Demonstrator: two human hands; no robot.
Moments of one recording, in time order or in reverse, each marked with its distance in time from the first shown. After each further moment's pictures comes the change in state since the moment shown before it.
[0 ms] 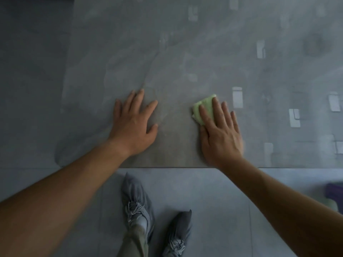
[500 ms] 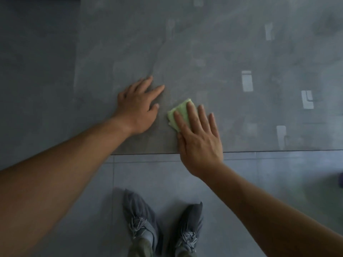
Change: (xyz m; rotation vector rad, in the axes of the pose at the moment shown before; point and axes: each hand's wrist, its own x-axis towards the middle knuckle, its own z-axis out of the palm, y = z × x) left_hand 0.007 -0.017 -0.016 -0.078 -0.034 0.037; right_hand -0.044 -0.077 0.026 0.007 -0.023 -0.096
